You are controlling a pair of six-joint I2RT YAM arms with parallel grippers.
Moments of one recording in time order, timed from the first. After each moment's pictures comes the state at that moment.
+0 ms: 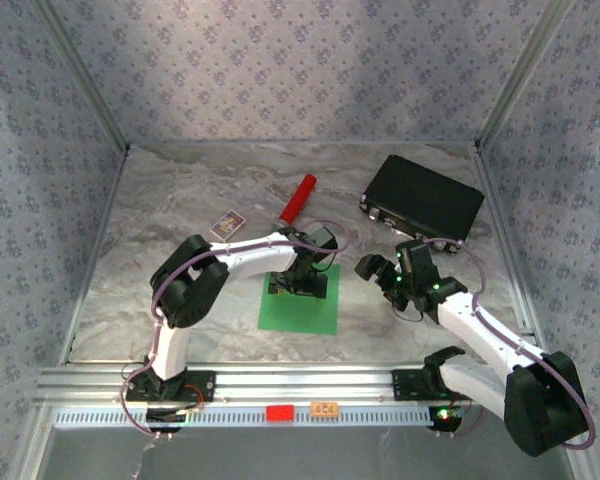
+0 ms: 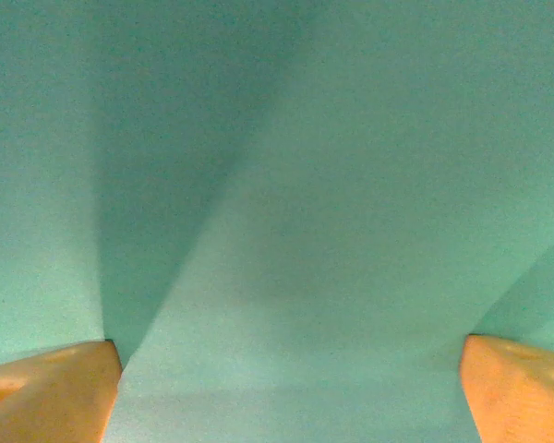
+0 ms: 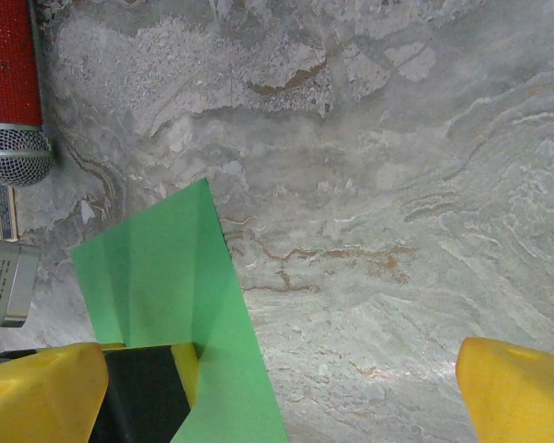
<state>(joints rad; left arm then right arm) -0.95 1.99 1.37 -0.89 -0.02 -0.81 0.38 1.00 0.47 -0.35 -0.22 0.99</state>
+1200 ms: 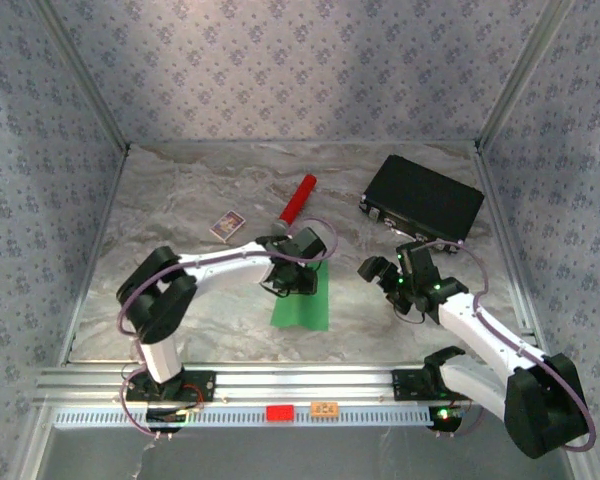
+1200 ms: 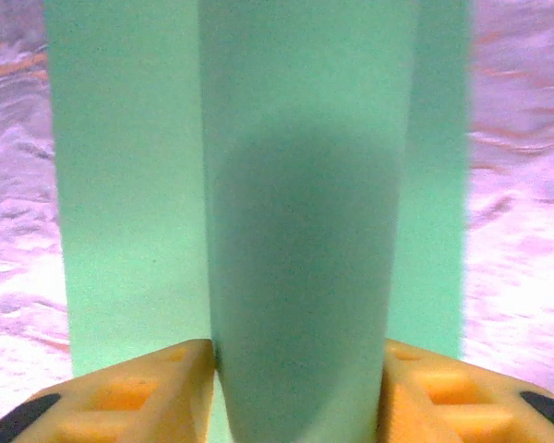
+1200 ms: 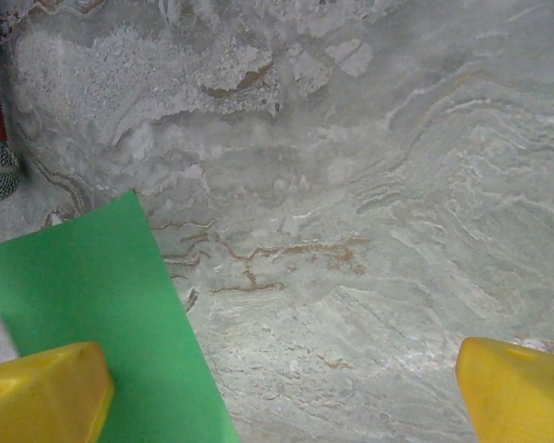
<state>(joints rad) -0.94 1.75 1.15 -0.60 0.01 -0.81 0.37 0.99 0.48 -0.41 -0.19 1.02</state>
